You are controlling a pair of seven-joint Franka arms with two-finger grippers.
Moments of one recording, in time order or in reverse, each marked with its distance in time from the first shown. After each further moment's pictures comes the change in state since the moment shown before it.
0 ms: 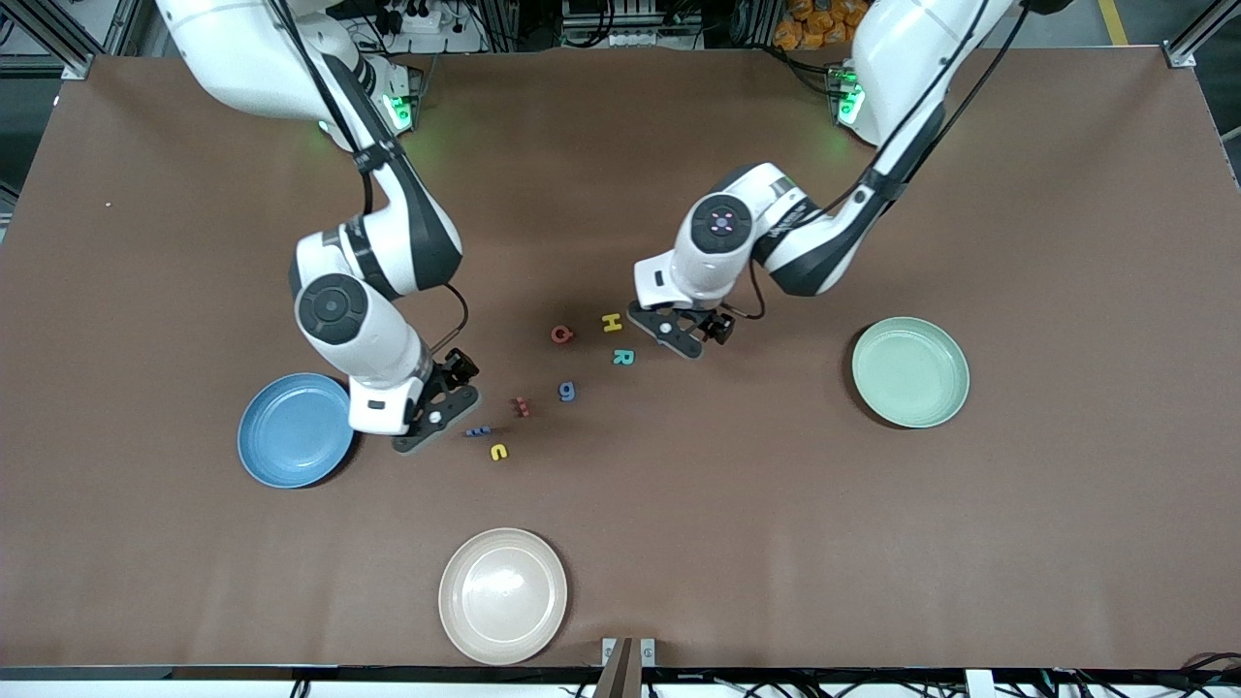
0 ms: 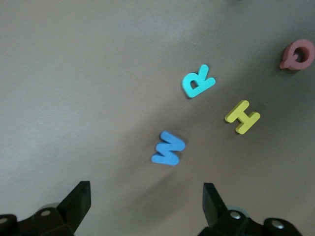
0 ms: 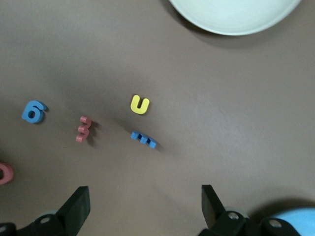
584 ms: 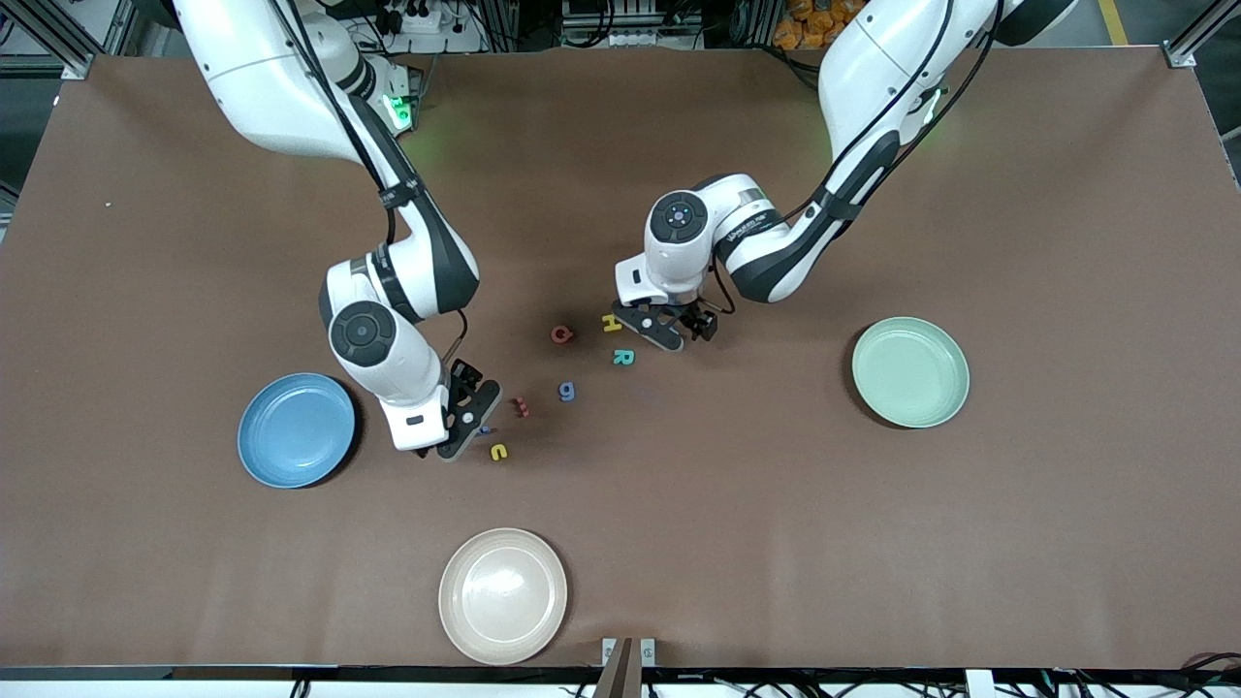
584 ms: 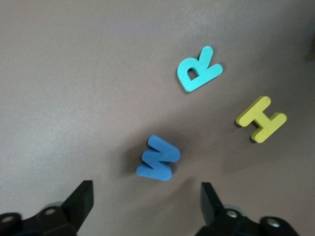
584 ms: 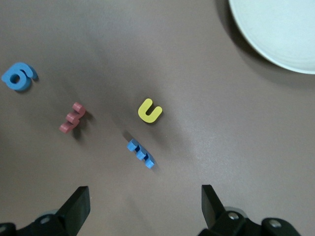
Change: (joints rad) left arm -0.039 0.082 0.001 0.002 0.167 0.049 -0.167; right arm 0.002 0.098 -0.002 0.030 -0.001 0.066 -0.296
